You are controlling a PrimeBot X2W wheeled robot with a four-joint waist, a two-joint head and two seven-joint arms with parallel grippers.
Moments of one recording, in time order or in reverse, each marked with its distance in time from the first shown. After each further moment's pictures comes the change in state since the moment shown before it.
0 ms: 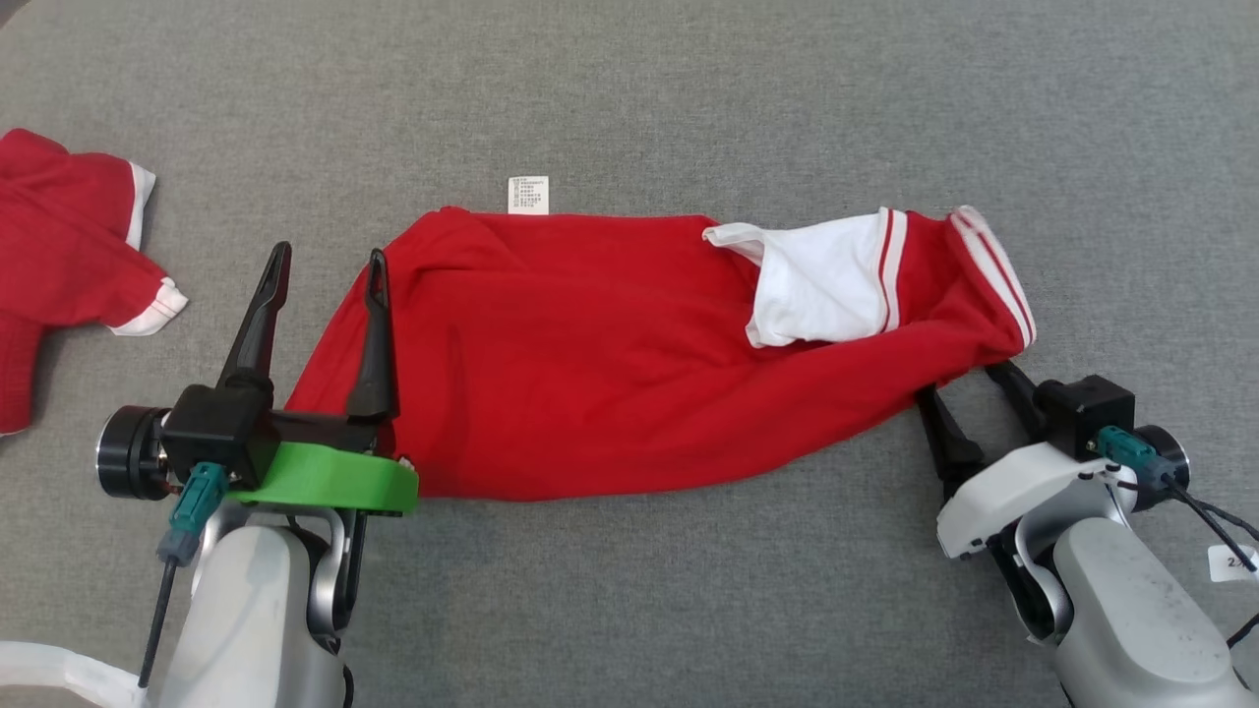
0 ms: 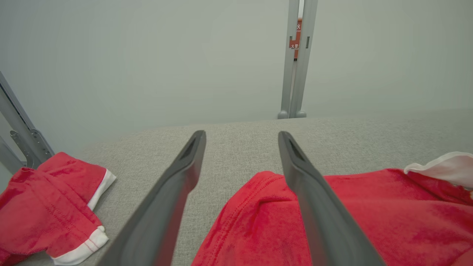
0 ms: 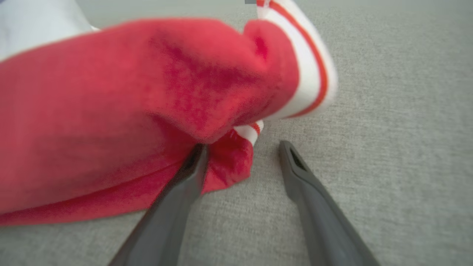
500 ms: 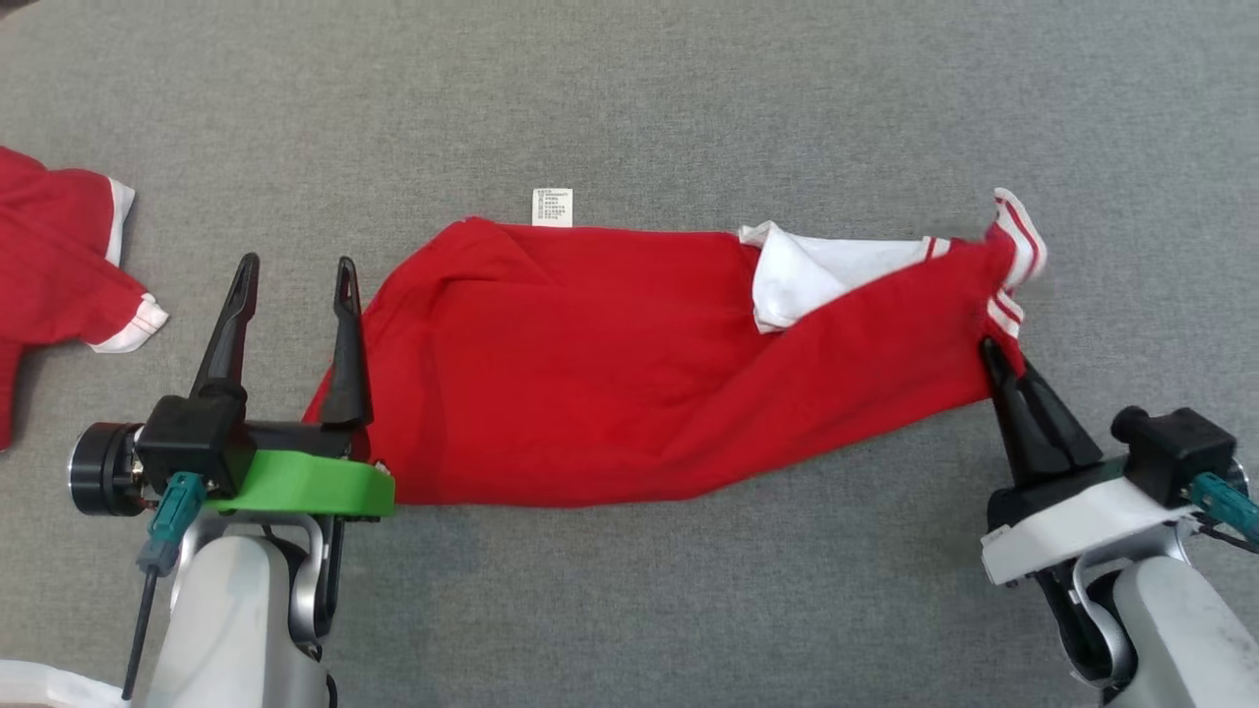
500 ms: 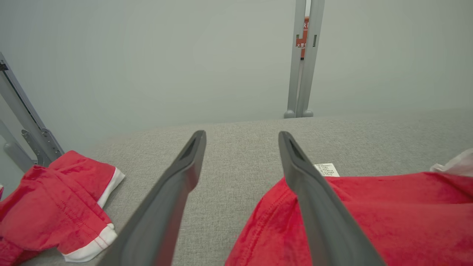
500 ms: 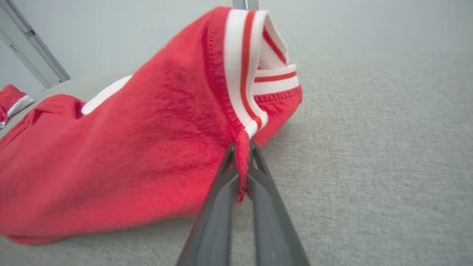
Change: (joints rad) left arm 0.016 -0.012 0.056 0.002 0.035 -0.005 0.000; right arm 0.143 -0.062 -0.039 -0.274 0.100 0.001 -0.043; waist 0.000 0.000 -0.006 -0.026
